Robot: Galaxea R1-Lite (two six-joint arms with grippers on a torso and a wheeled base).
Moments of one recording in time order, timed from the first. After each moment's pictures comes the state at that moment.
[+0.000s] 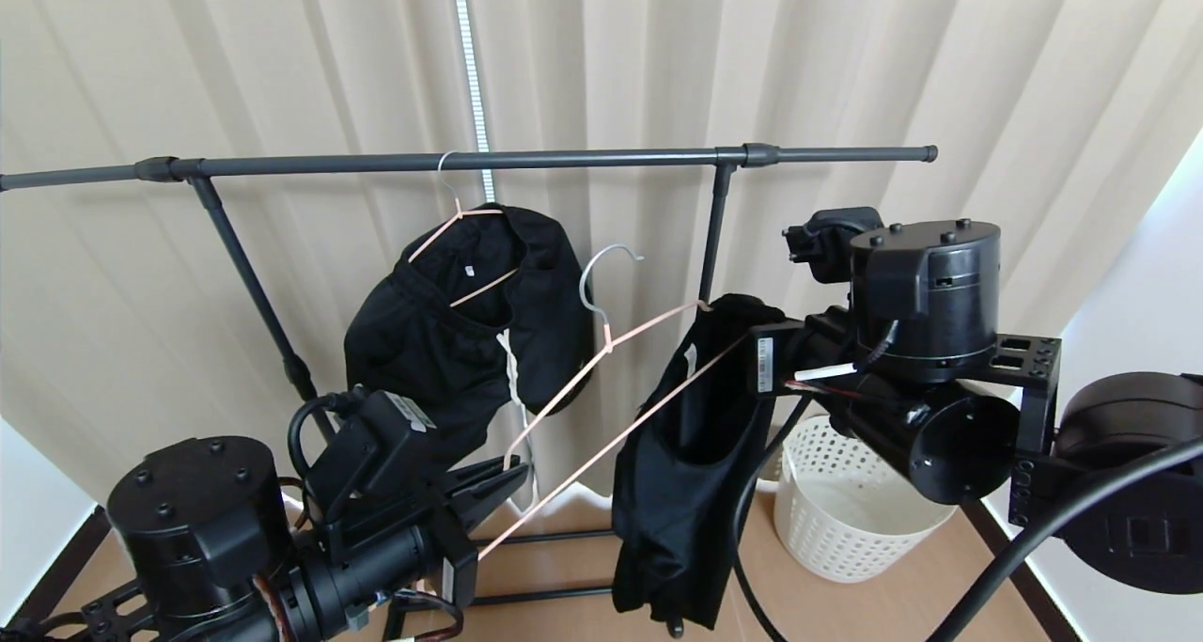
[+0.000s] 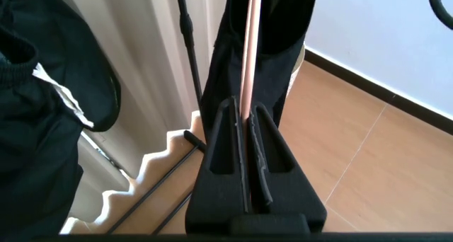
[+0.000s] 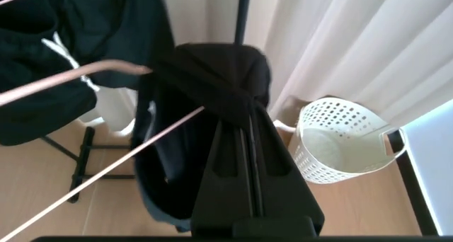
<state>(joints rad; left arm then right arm) -0.60 1.71 -0.22 -1.31 -0.15 0.13 0.73 1.74 -0.96 -0.42 -0.67 0.21</state>
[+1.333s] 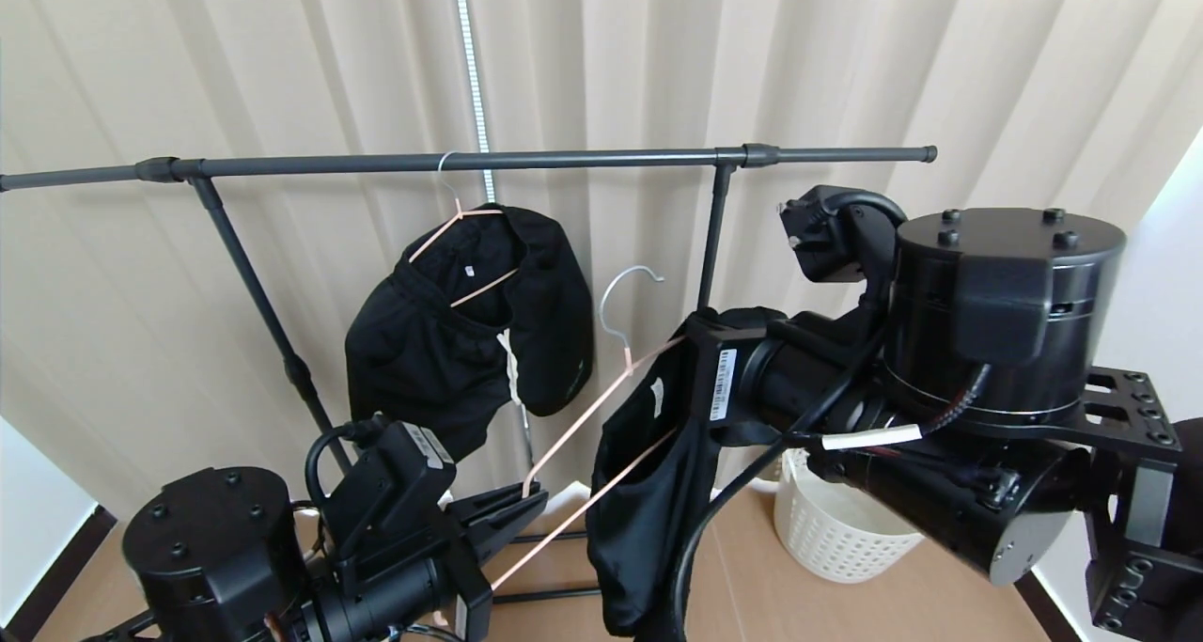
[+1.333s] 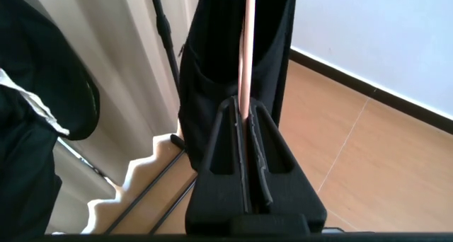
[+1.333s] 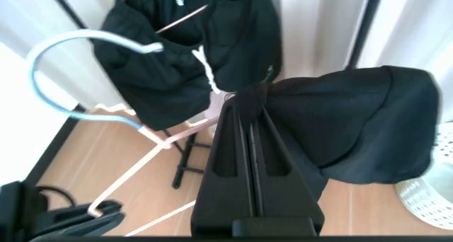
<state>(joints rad) -0.66 1.76 -0.16 -1.42 -0.17 0.13 0.92 1.67 -0.94 -0.49 -0.50 0.35</state>
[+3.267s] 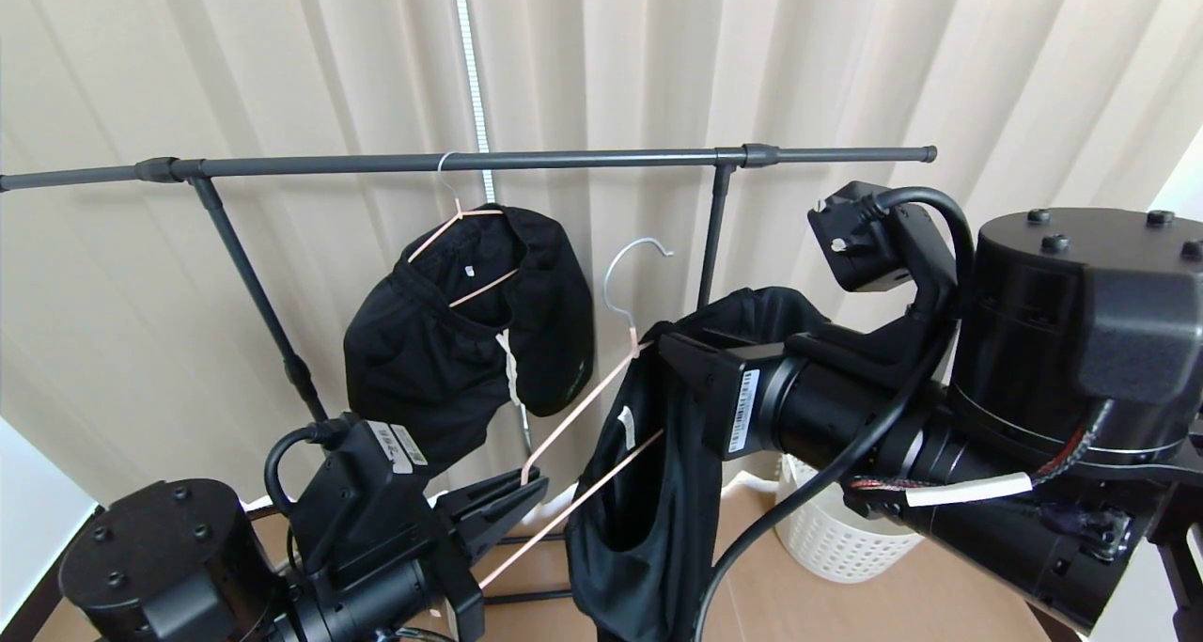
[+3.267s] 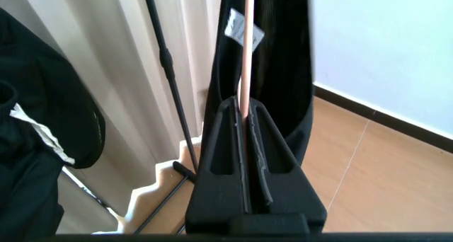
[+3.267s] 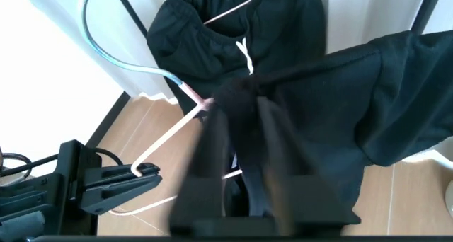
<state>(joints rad) -0.67 1.75 -0.13 -1.56 -0.17 0.14 0.96 1.60 -0.90 -0.49 -0.42 0.38</state>
